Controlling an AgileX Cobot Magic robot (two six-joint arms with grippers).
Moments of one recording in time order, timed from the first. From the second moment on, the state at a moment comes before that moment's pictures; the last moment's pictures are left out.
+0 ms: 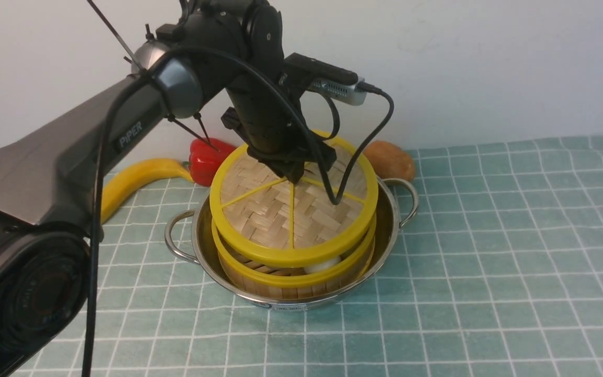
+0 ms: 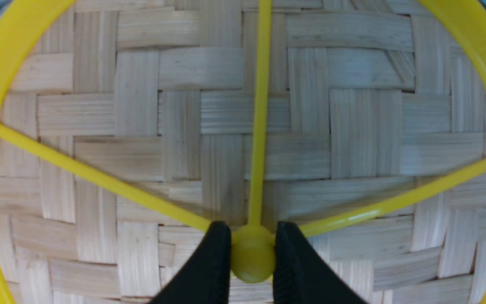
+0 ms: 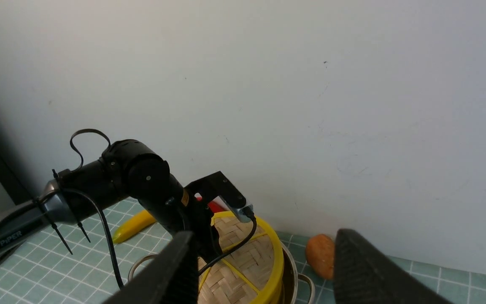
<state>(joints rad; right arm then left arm) 0.44 0.87 -1.71 0.04 1.23 0.23 -0.44 2.18 -2.07 0.01 1.23 0.12</state>
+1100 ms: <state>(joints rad) 0.44 0.88 -1.70 0.02 1.23 0.23 -0.44 2.10 -1.92 0.01 1.23 0.12</state>
